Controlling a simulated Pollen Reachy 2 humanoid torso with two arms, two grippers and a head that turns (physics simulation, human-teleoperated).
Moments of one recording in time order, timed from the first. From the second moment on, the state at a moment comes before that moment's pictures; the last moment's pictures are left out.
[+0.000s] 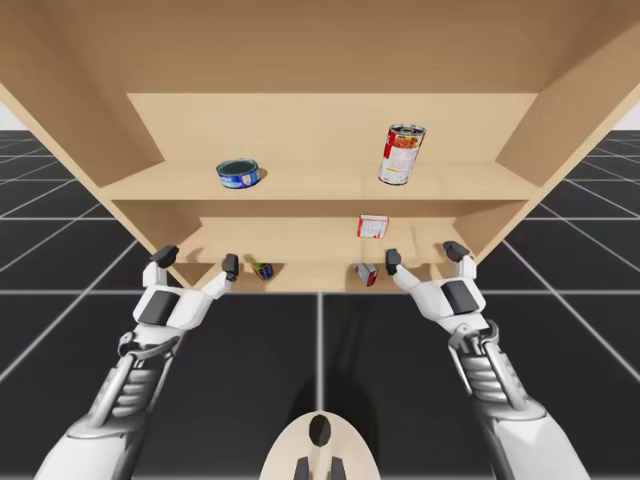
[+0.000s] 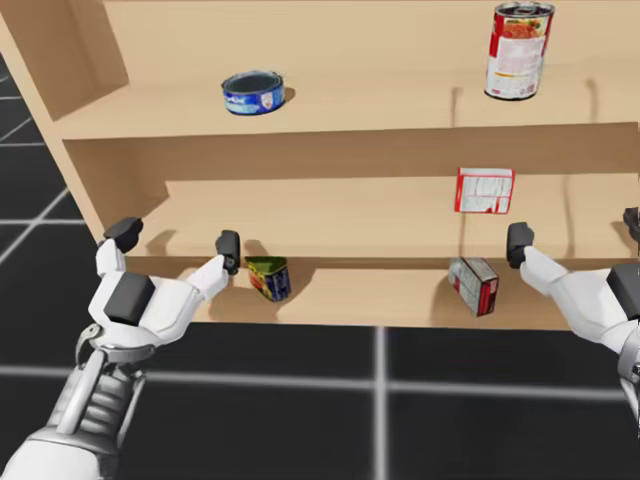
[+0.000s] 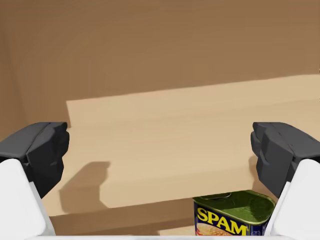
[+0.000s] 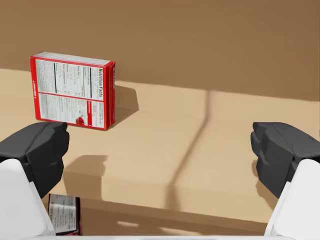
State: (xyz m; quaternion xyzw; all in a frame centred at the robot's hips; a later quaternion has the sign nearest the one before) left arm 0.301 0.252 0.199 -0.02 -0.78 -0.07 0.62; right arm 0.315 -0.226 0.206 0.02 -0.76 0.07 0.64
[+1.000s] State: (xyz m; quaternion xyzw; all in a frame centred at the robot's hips) left arm 0.236 0.211 0.197 -0.08 -0.72 -0.05 0.69; right arm 0.317 -0.228 0.205 0.01 -0.76 0.07 0.64
